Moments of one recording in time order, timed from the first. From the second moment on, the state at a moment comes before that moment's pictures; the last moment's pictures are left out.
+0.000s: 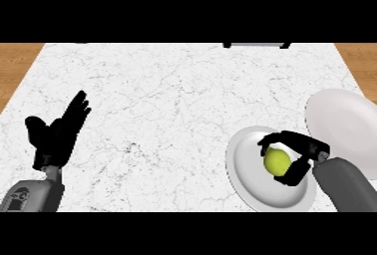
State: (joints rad) left arm -0.15 0.28 0.01 -1.41 0.11 0.06 0.15; right arm -0.35 -0.41 0.26 -1.03 0.42 0.62 -0.01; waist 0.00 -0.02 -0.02
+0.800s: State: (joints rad) left arm -0.10 0.30 0.05 -1.42 0.12 0.07 0.15; right arm 0.04 -0.59 0.25 -1.66 0.60 0.06 -0.49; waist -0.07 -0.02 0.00
